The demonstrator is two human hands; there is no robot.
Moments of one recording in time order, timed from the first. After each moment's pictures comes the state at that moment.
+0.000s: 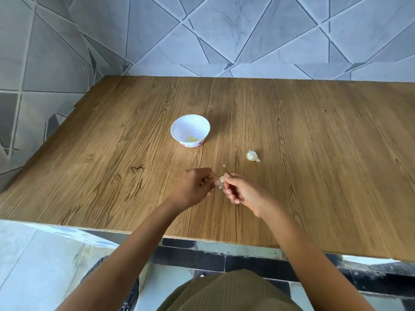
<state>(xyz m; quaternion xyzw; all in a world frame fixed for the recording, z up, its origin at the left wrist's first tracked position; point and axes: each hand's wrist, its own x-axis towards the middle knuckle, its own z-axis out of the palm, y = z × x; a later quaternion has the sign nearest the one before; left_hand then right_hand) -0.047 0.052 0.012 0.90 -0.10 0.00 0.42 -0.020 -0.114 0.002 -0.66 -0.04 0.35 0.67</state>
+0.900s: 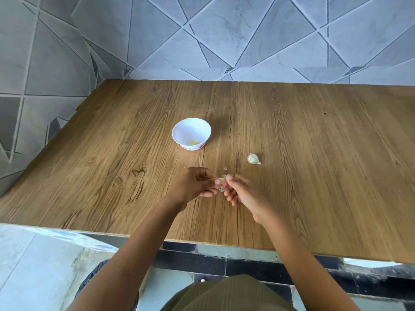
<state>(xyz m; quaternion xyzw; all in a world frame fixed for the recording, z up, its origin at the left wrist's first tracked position) -0.036 0.057 0.013 0.74 0.07 -0.15 0.65 -0.024 -0.111 -0.011 -0.72 -0.05 0.24 0.65</state>
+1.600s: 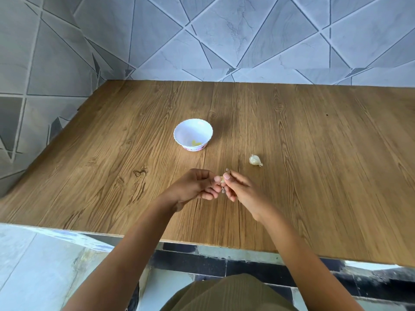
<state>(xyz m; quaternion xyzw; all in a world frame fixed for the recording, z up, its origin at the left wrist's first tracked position) -0.037 0.064 0.022 0.71 0.02 -0.23 0.67 -0.020 -0.106 -0.010 -0.72 -0.12 0.21 0.65</state>
